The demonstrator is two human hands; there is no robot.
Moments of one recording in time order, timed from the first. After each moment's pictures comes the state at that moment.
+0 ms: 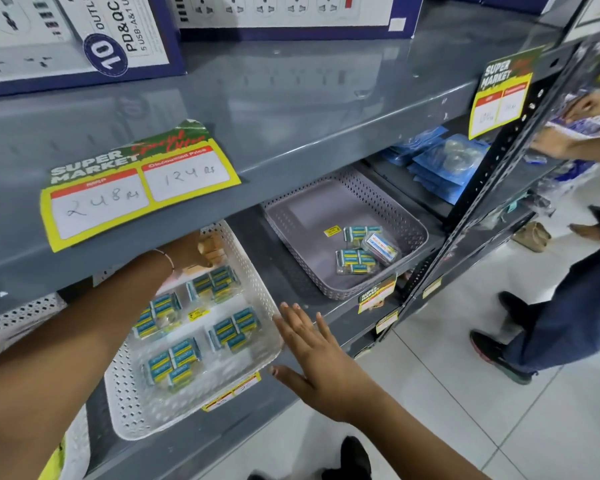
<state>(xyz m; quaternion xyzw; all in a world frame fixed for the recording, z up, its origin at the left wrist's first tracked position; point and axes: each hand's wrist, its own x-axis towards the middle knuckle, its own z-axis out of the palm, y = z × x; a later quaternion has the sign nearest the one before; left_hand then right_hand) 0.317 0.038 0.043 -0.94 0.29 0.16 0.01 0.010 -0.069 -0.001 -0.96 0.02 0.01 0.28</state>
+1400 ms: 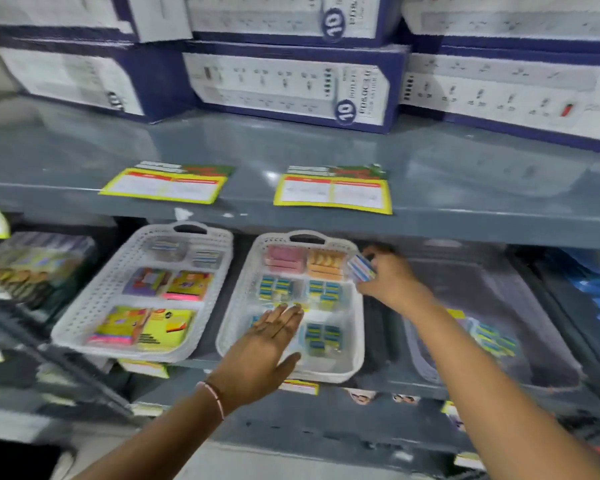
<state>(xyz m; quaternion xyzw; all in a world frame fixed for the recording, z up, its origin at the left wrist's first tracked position) 0.093 0.144 -0.002 -0.95 0.28 -0.08 -0.10 0.190 -0.114 0.077 -0.97 0.00 0.04 0.25</state>
